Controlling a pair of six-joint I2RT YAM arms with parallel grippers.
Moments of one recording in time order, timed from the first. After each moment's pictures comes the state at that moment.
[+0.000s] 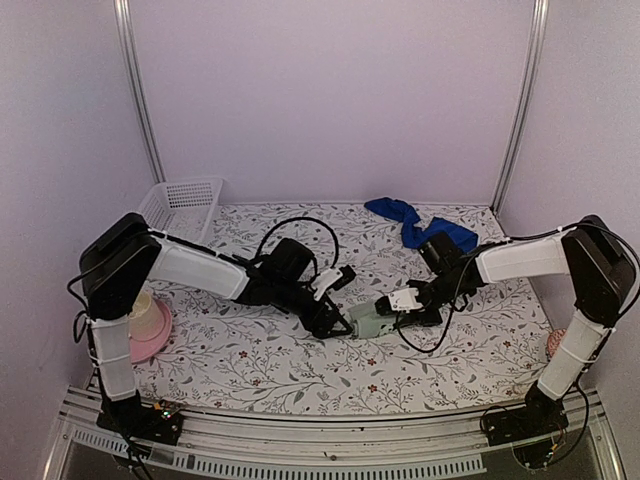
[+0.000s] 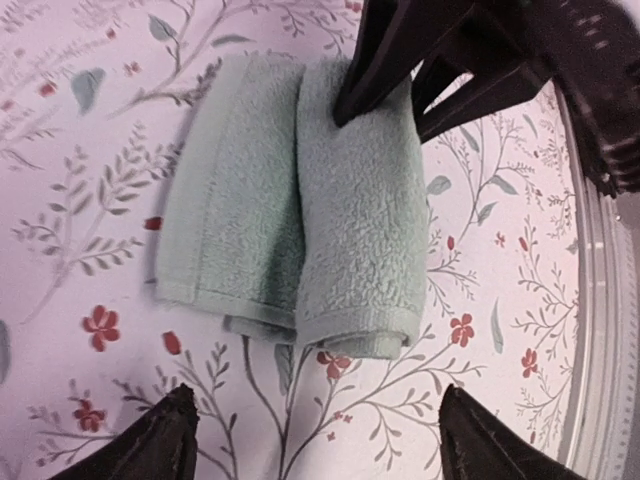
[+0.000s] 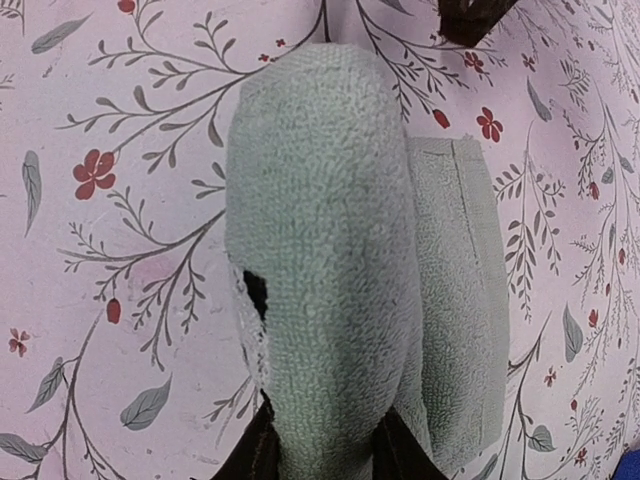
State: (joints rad) left arm -0.85 2.01 1.17 0.01 0.50 0.01; right arm 0.58 1.72 0.91 -0.33 -0.40 -1.19
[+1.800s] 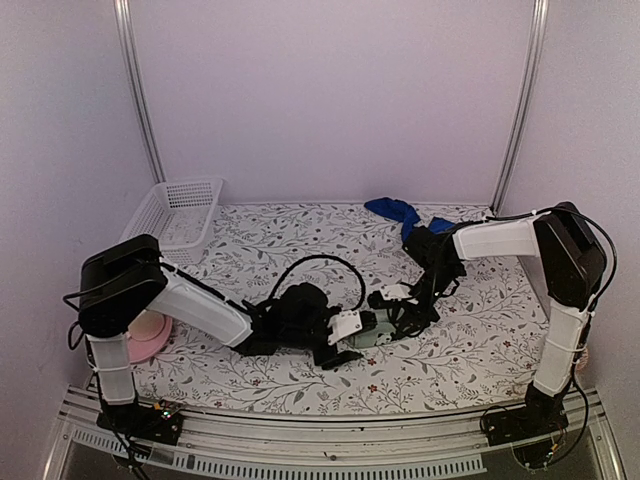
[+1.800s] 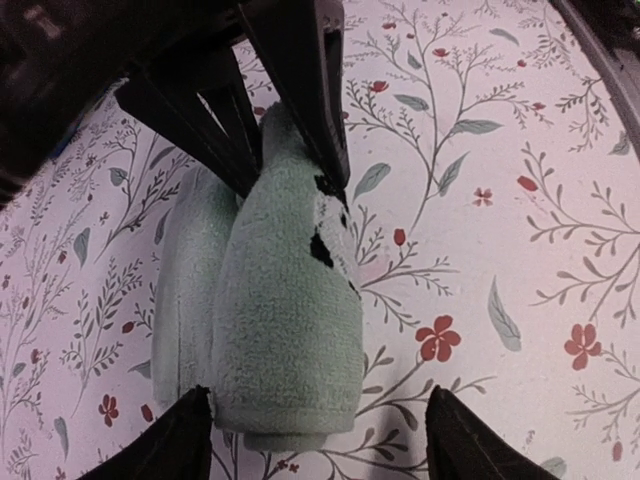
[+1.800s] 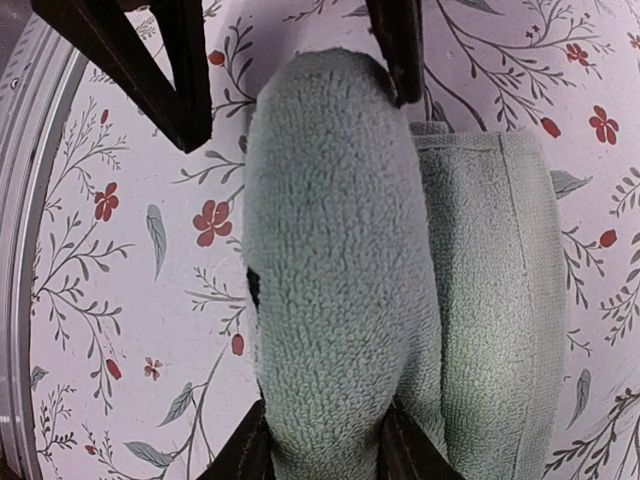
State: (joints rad) left arm -1.10 1.96 0.94 0.40 0.09 0.37; right arm 0.58 1.92 1.22 -0.83 -0.56 -1.14
